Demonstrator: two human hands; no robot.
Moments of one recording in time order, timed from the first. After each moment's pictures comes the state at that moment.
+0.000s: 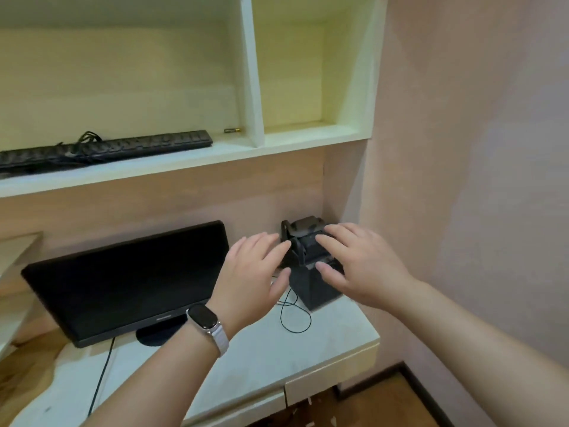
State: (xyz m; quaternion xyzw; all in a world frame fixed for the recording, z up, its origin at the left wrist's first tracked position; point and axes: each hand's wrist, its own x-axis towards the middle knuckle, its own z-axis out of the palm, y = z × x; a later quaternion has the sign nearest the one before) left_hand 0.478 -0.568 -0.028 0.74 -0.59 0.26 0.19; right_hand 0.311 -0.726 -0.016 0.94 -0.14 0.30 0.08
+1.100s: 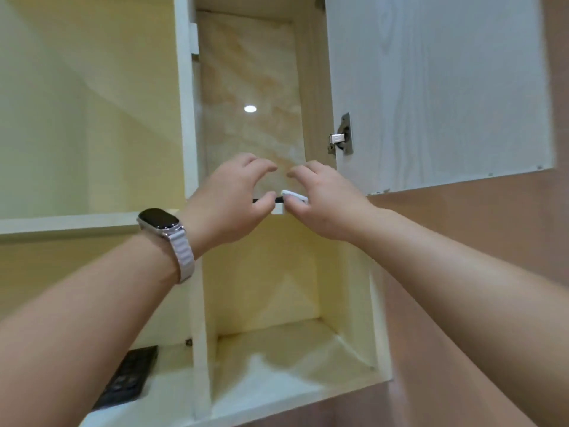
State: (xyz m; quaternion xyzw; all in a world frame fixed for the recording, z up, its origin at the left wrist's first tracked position) left_hand 0.571 -0.797 0.360 0.67 -0.56 0.42 0.26; right_hand 0.468 -0.947 0.351 0.88 -0.11 0.46 0.05
